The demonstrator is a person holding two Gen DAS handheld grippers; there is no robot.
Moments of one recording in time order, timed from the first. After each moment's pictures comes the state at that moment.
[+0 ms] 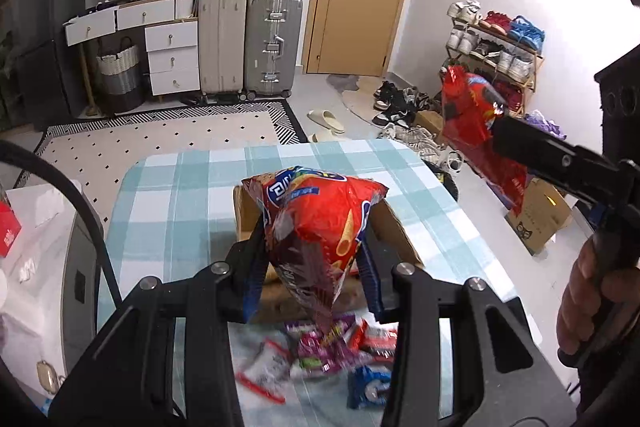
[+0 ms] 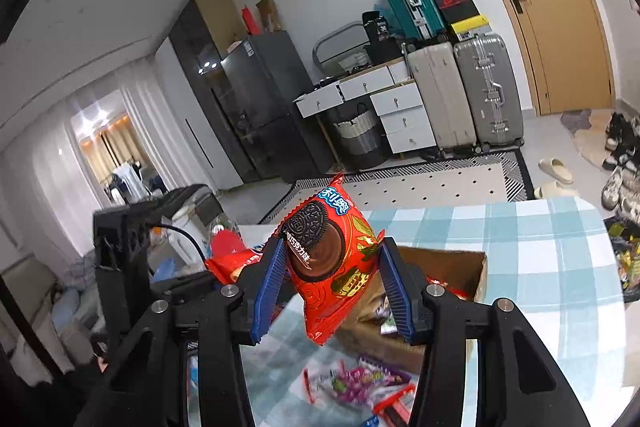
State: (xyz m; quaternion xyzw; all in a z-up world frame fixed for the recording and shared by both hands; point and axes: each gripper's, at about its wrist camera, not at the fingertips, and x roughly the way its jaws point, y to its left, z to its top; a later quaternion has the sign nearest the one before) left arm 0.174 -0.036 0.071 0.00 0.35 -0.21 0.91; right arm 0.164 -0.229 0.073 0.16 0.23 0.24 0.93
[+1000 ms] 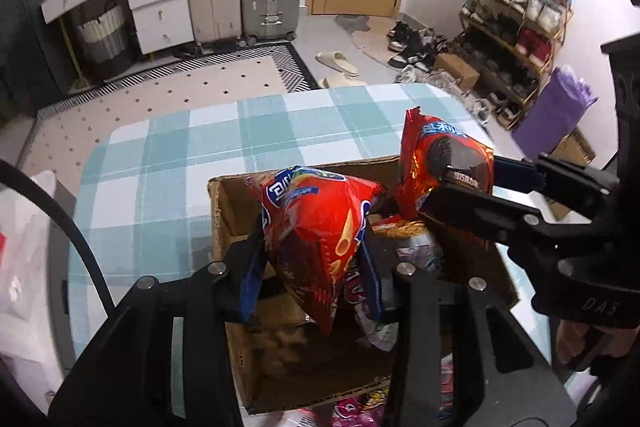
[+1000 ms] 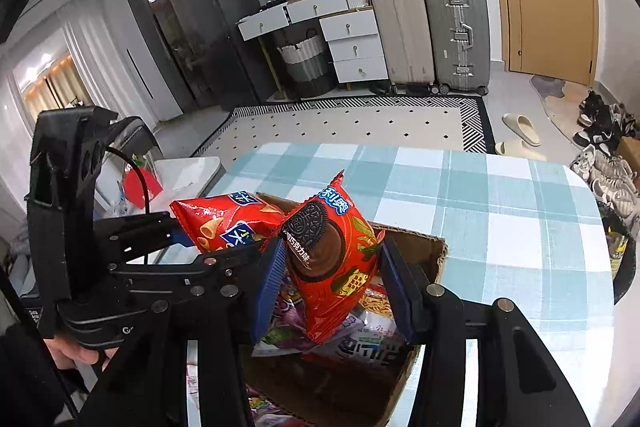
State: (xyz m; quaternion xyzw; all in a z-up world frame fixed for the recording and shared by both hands) left arm 0.337 -0.087 -0.059 0.06 0.44 -0.20 0.88; right arm 0.313 -0.224 -0.040 0.07 0.37 0.17 0.91
